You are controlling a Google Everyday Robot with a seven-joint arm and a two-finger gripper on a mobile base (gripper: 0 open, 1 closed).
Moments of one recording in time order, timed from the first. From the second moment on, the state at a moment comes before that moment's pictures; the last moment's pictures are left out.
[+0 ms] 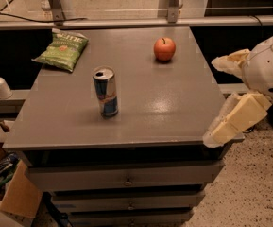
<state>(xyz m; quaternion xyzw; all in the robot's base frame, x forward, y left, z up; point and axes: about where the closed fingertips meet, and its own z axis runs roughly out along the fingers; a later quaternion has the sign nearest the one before) 0.414 -0.143 0.956 -0.56 0.75 0.15 0.31</state>
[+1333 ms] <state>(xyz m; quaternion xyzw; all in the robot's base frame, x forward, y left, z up) 0.451 -0.035 0.924 -0.54 0.67 0.26 0.44</state>
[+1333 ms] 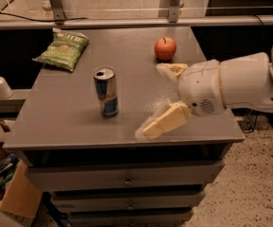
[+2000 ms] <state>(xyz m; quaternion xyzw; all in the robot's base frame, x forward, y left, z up) 0.491 0.026 0.896 -0.52 0.65 0.30 0.47</state>
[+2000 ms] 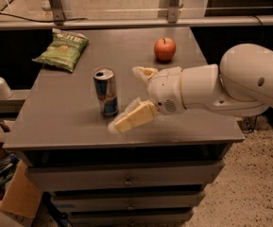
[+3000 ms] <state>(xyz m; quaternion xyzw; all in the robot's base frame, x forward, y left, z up) 0.542 0.078 0.898 -0.48 0.65 0.33 0.49</state>
